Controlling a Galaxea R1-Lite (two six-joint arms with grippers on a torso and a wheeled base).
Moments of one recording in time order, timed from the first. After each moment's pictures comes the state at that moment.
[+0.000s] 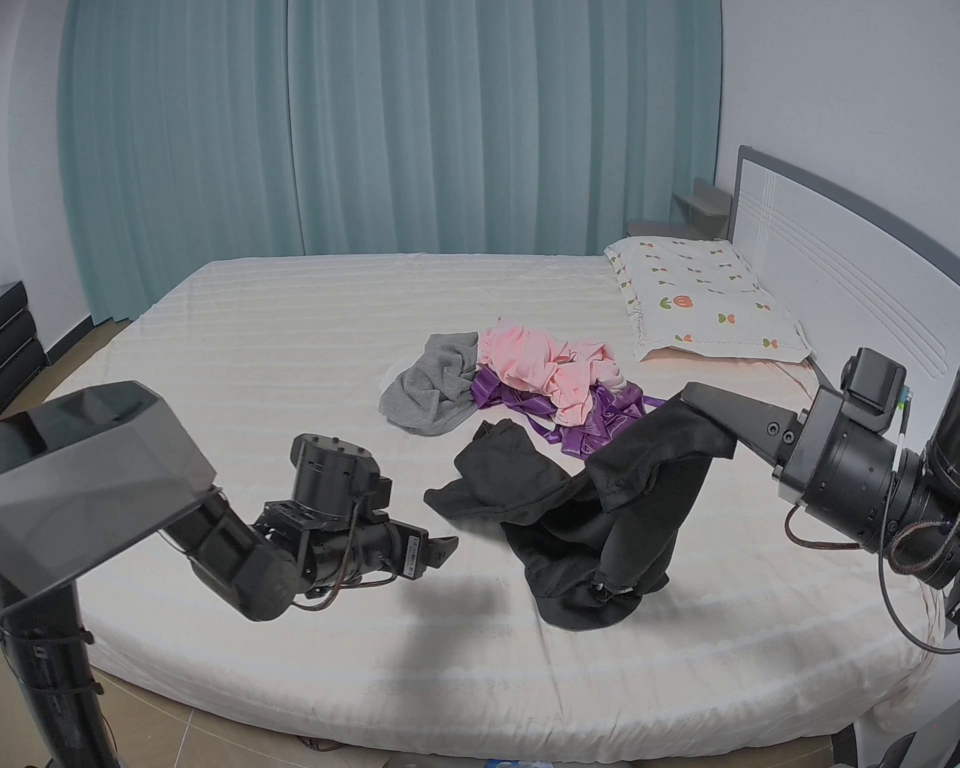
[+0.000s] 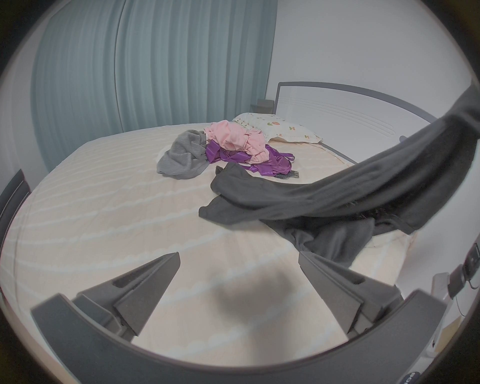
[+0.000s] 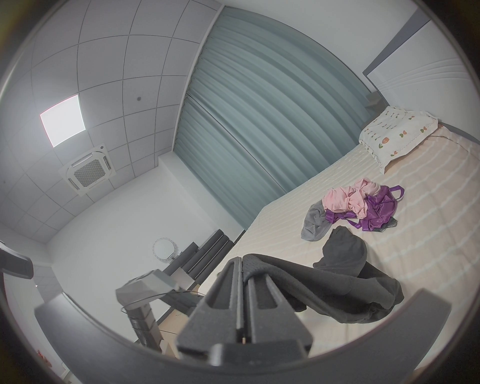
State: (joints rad) left arm -0.47 2.14 -0.84 -0.70 0.01 -0.10; right arm 0.69 1.40 -0.52 -0.91 0.05 0.70
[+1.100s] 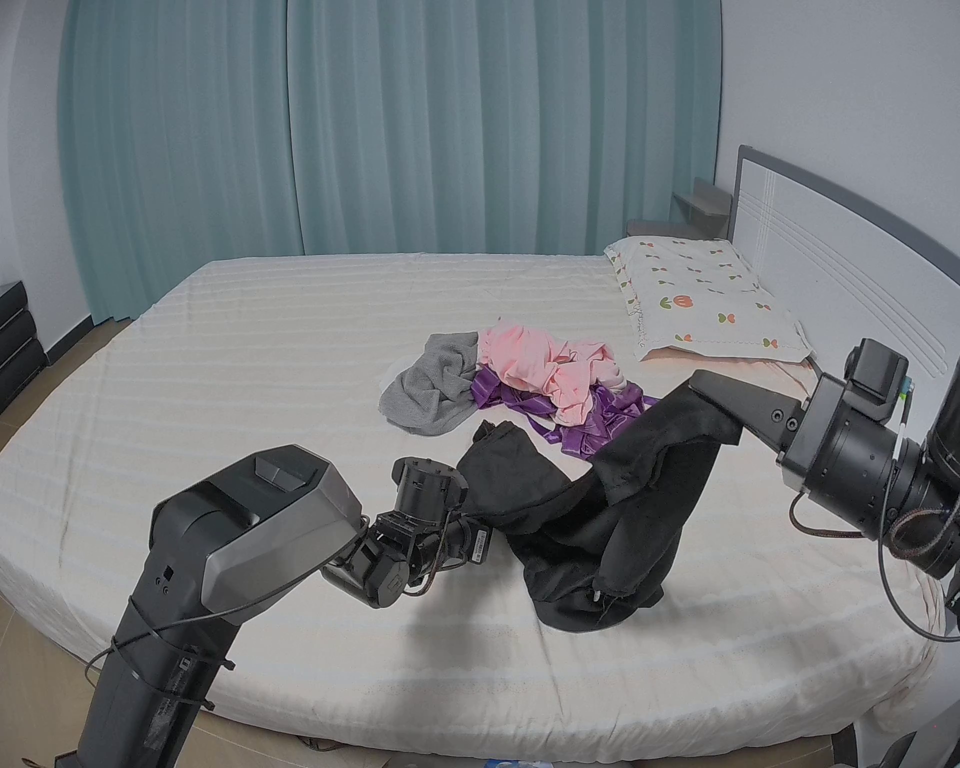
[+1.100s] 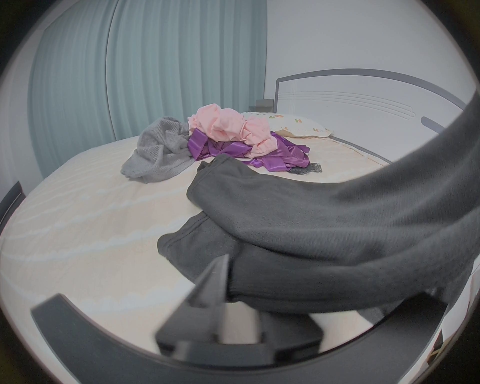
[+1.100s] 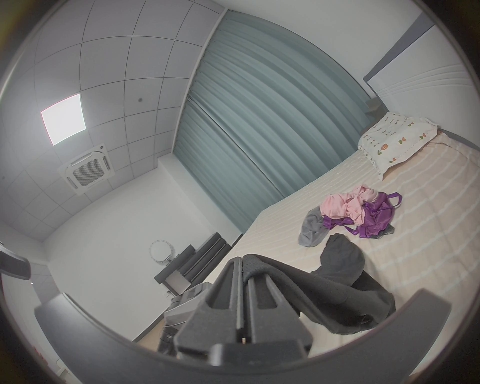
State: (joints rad) left arm -0.50 2.64 -1.41 -0.69 0.08 -0.06; right arm 0.65 1.40 -0.53 -0.91 0.05 0.69
